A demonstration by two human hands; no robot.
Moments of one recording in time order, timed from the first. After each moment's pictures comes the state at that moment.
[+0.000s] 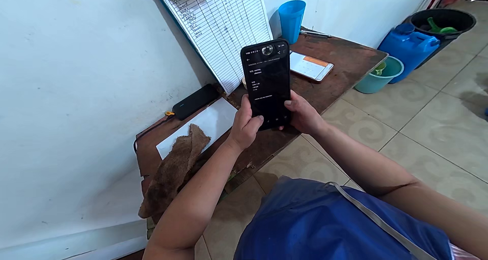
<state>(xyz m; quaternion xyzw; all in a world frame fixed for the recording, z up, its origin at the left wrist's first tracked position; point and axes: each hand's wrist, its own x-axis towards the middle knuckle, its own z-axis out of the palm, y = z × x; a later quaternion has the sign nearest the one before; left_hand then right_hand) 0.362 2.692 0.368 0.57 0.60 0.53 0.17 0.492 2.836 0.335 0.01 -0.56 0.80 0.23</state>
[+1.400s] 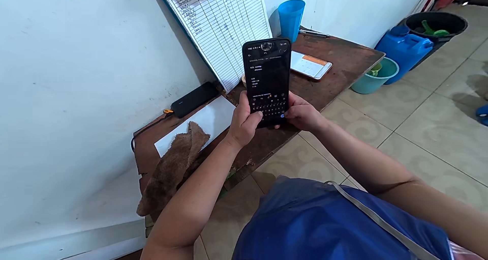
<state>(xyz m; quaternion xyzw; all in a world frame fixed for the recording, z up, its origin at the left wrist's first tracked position) 0.363 2.692 0.366 0.56 0.59 0.56 0.17 0.492 2.843 0.329 0.08 -0.56 0.80 0.18</state>
